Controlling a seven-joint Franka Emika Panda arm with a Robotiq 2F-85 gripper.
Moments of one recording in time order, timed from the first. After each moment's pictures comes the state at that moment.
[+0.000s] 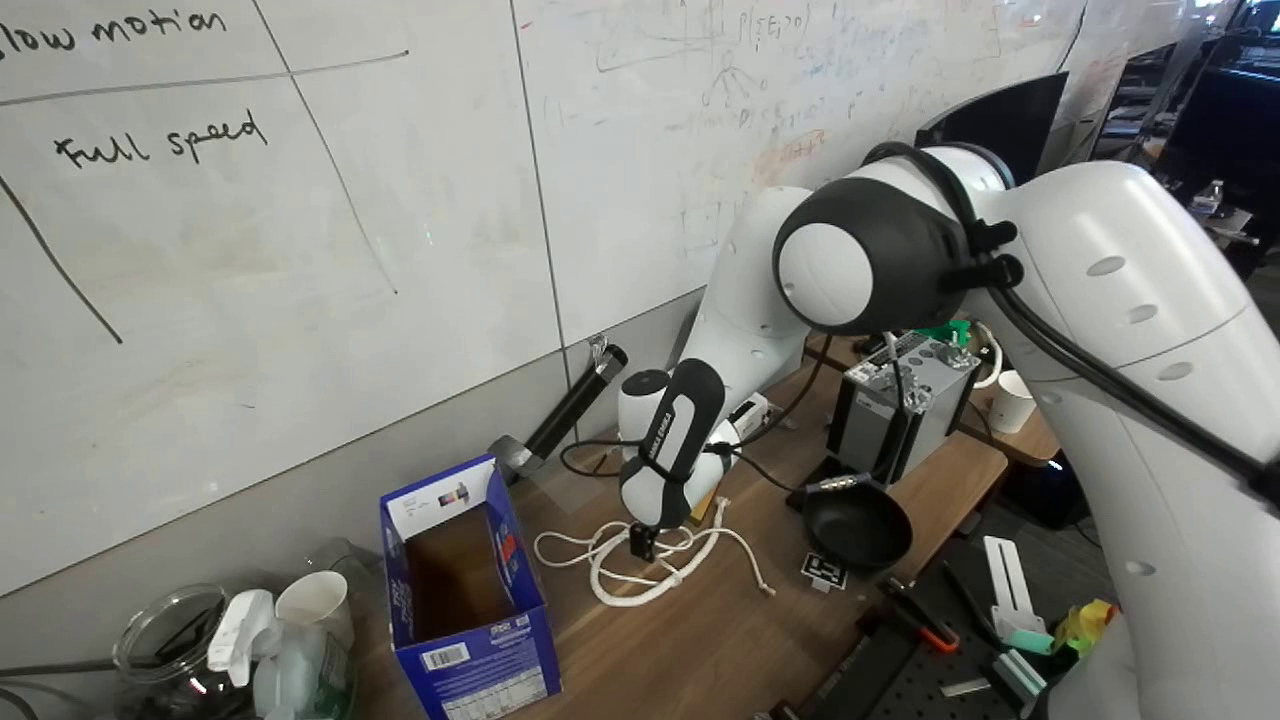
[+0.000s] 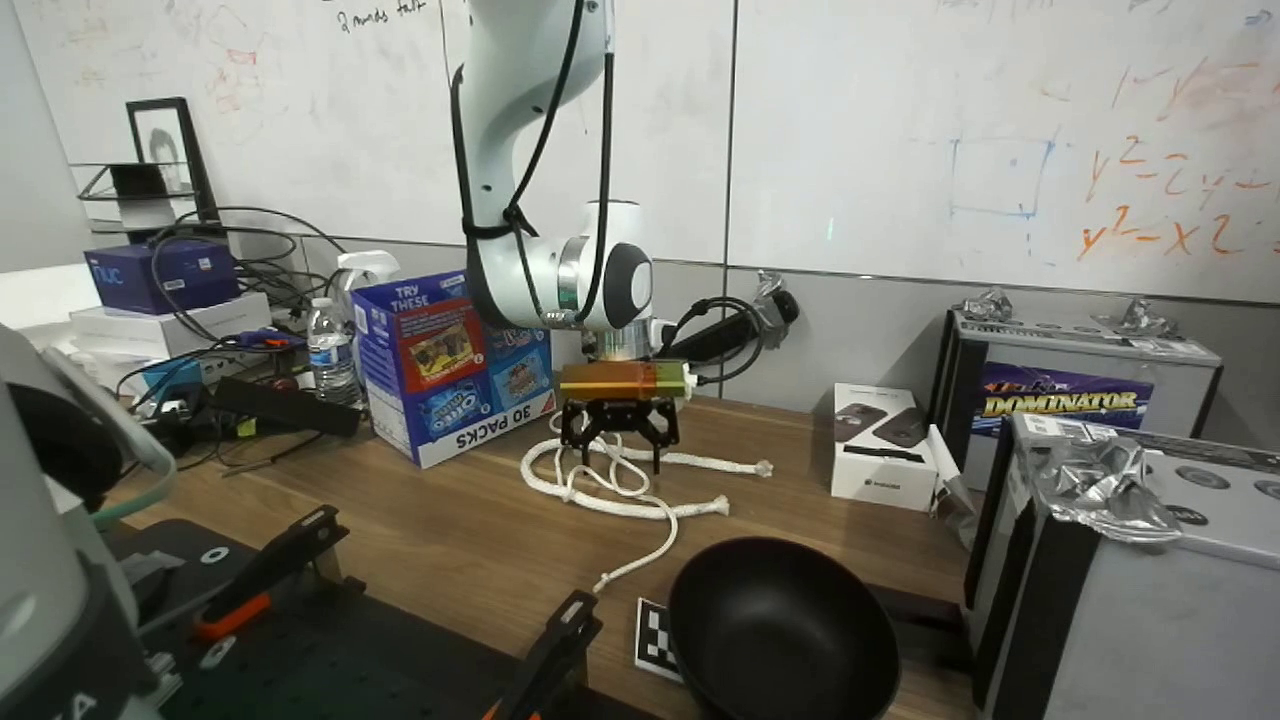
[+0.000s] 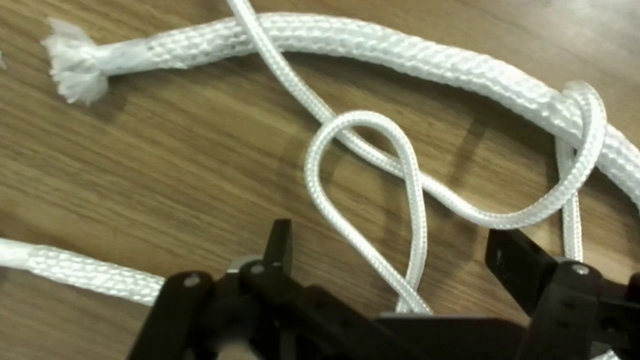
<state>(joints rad) 0.05 0.78 0.02 -2.07 -0.15 2.84 -0.25</state>
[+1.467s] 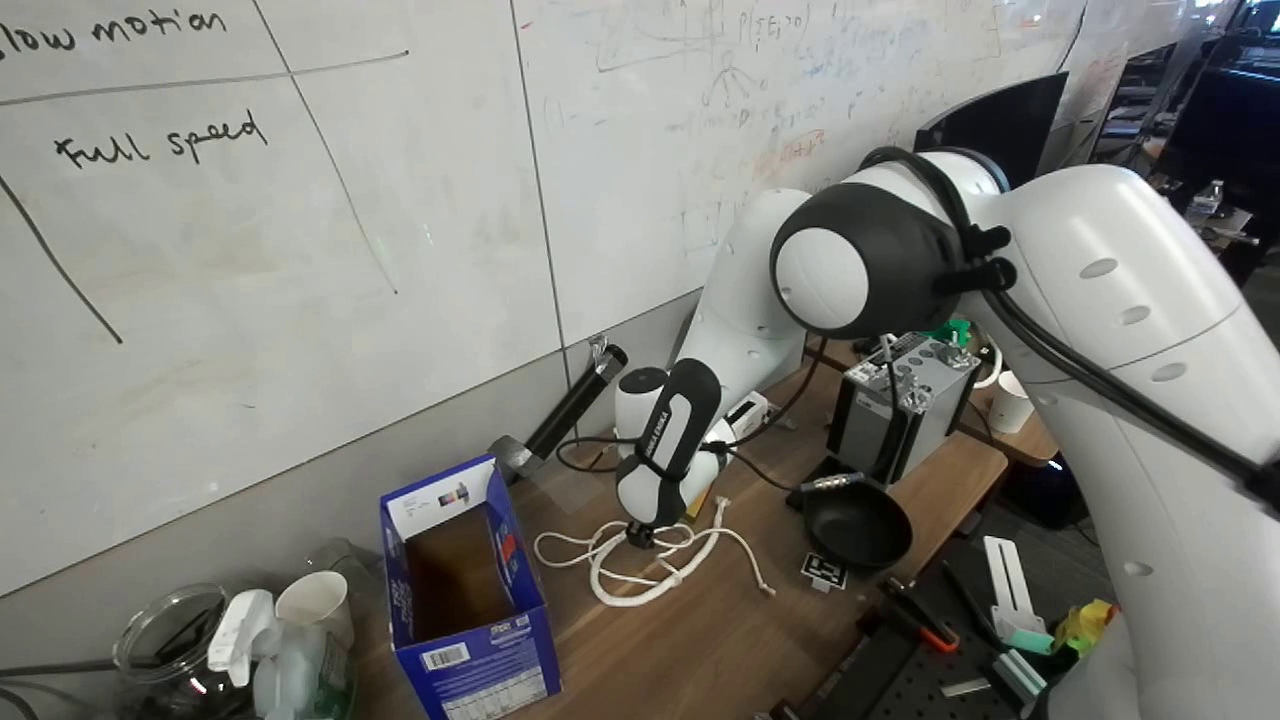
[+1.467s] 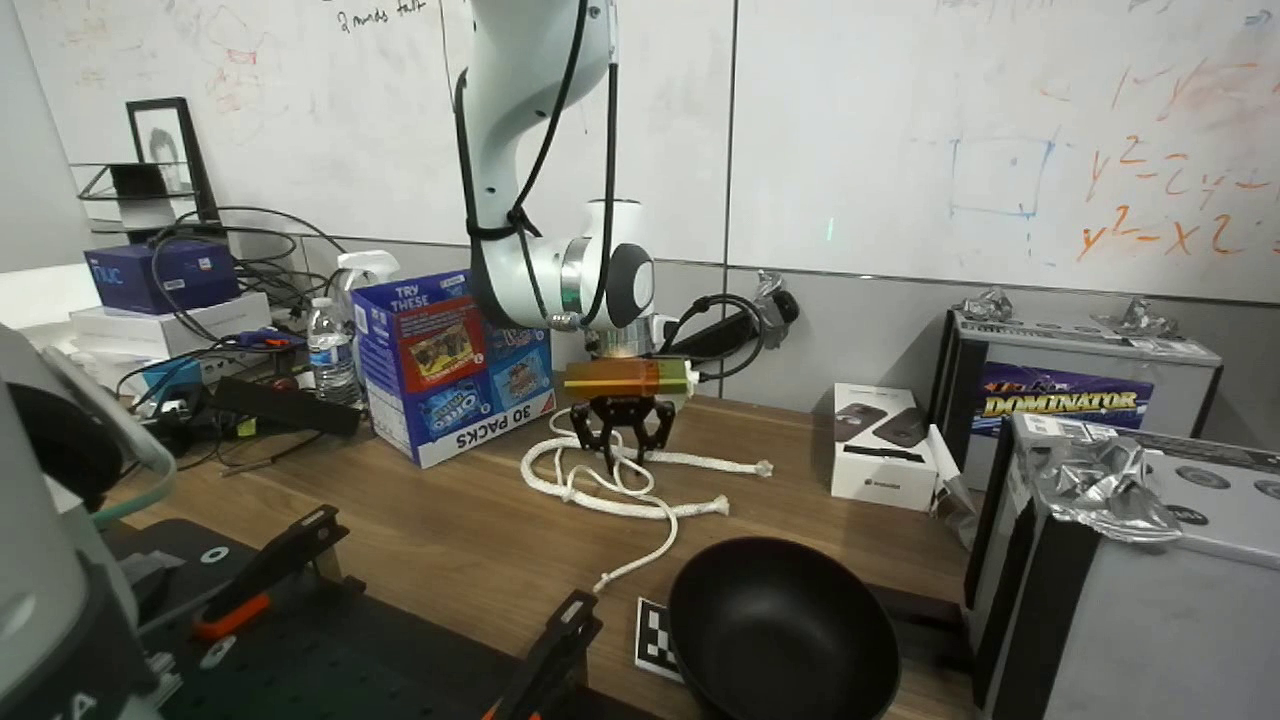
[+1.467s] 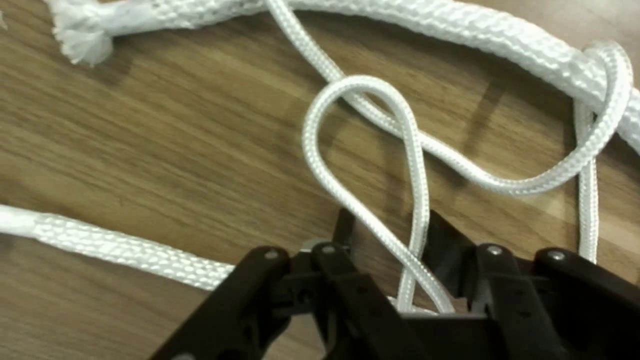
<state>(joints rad) 0.05 0.80 0.02 -2.04 -0.15 2.85 -0.25</state>
